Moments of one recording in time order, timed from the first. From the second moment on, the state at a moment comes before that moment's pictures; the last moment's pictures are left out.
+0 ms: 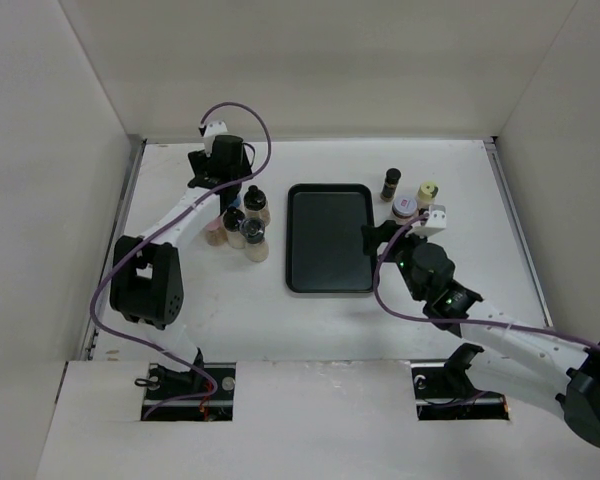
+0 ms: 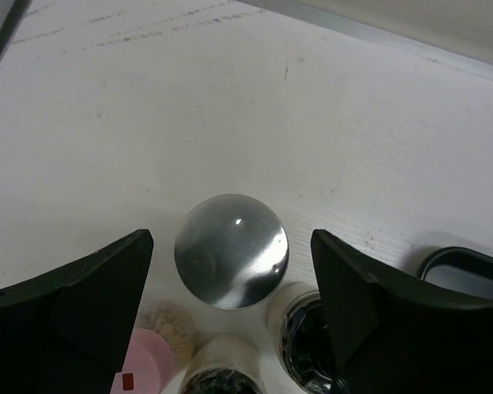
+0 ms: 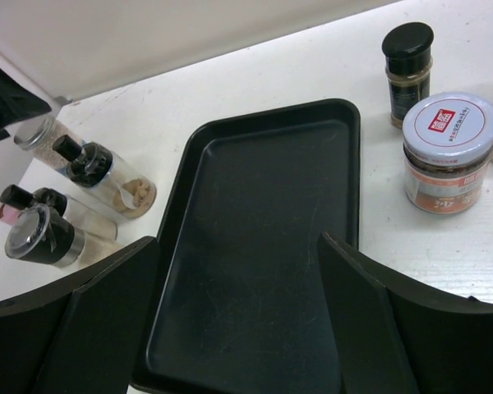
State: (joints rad) left arm -0.28 1.71 1.32 -0.16 -0.52 -0.35; right arm 0.72 0.94 0.46 0.38 0.49 0.48
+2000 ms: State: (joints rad) left arm -0.63 1.95 1.45 0.01 -0.47 -0.32; right arm 0.71 0.96 0.47 0.41 0.49 0.47
